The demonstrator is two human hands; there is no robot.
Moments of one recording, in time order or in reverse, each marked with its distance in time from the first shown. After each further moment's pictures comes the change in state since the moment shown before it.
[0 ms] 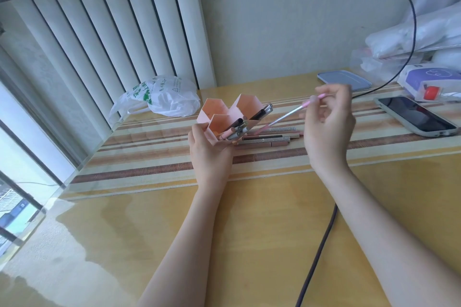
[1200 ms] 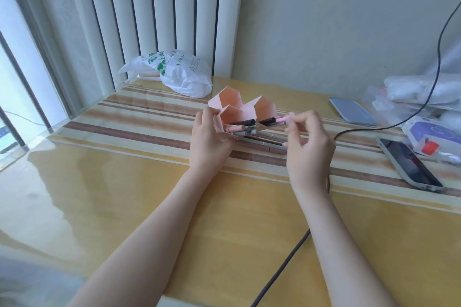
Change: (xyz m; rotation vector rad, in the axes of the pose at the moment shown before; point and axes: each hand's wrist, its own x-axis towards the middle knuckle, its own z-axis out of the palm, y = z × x) left_hand 0.009 -0.019 0.004 0.092 0.003 0.119; right_hand -0.015 0.001 0.009 -0.085 -0.229 -0.348
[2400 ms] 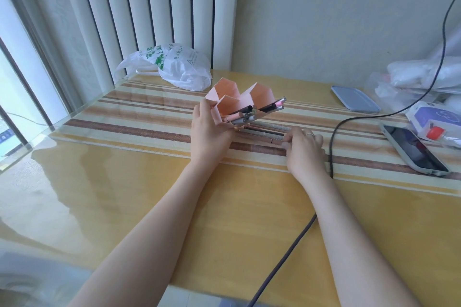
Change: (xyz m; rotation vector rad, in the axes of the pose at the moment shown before) left_hand -0.004 0.015 -0.006 -0.074 -0.009 -0.129; right_hand -0.012 0.039 0.001 -0.649 -0.668 0.339
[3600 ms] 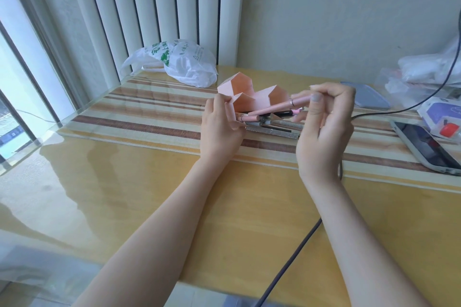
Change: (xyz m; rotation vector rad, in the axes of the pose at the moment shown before) left_hand 0.002 -0.010 0.007 0.103 -0.012 0.146; right_hand -0.027 -0.050 -0.043 0.949 0.701 -0.407
